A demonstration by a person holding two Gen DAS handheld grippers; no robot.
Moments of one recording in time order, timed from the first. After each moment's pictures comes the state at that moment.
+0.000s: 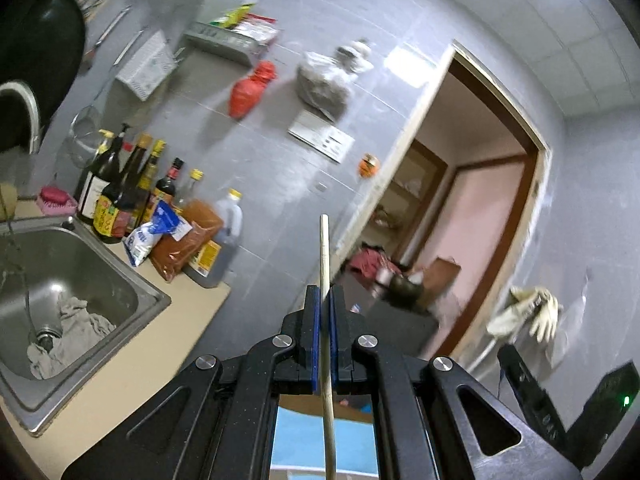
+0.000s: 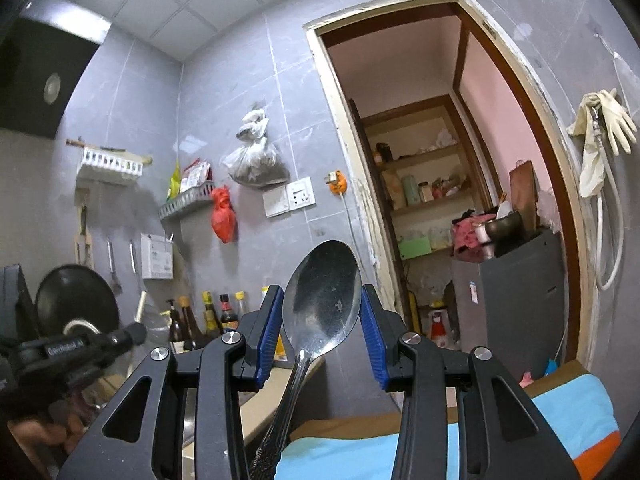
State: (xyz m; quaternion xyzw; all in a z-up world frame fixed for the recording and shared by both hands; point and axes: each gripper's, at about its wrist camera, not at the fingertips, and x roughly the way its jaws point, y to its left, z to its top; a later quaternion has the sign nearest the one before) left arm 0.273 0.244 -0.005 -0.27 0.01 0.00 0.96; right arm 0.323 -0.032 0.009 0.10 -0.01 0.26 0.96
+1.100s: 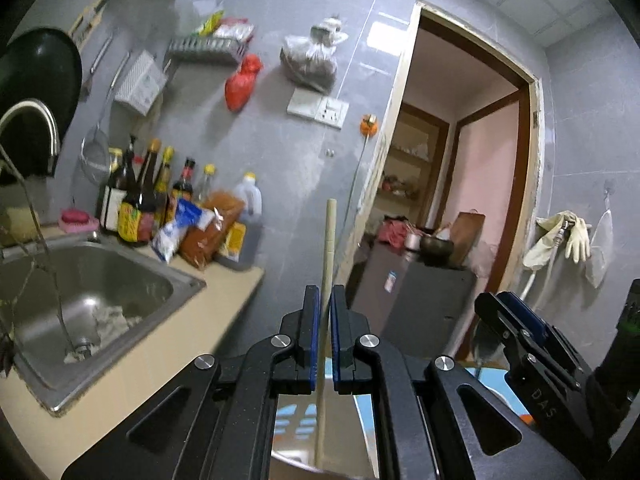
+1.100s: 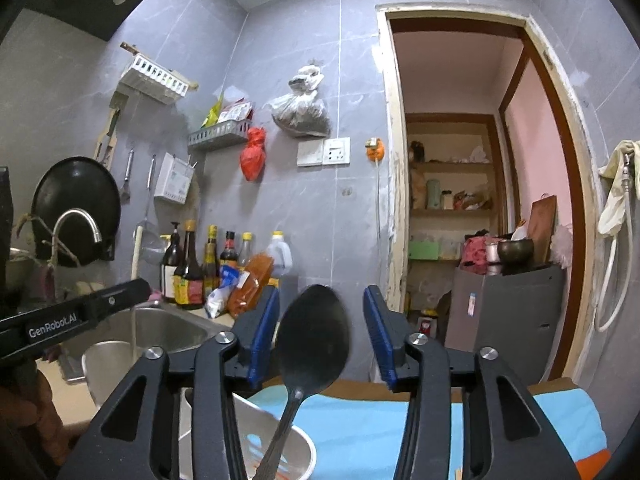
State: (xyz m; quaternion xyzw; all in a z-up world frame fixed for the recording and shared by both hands) left arm 0.253 0.201 -0.073 -0.16 0.05 0.02 0.99; right arm 0.310 0.002 -0.053 -0.02 -0.01 0.29 0.96
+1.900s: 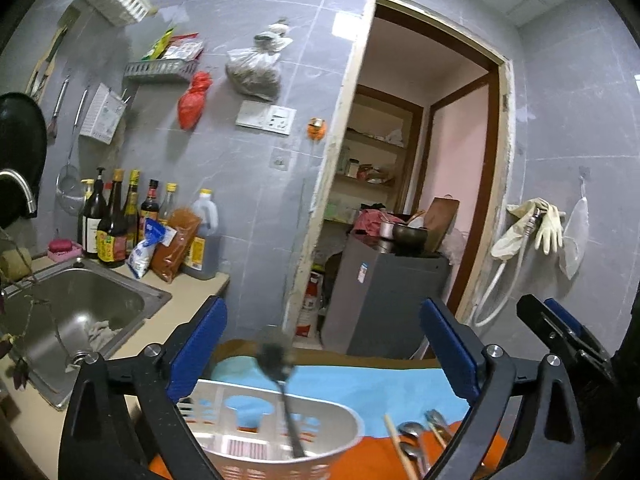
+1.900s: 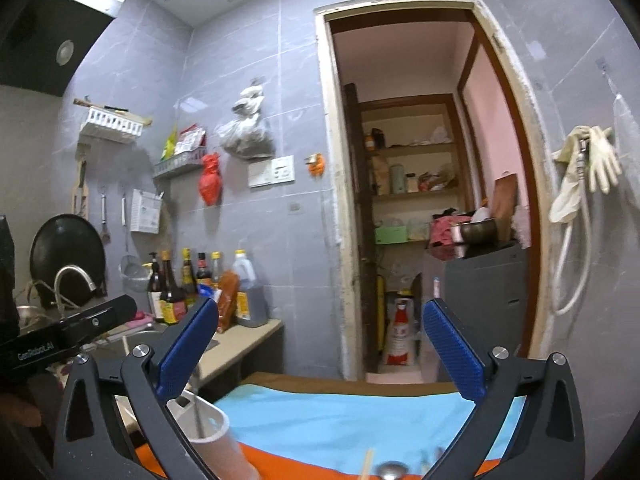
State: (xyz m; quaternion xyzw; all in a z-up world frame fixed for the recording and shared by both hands) left arm 0.234 0.090 0.012 -0.12 0.06 0.01 0.99; right arm 0.288 -0.124 0.029 0.03 0.04 0.24 0.97
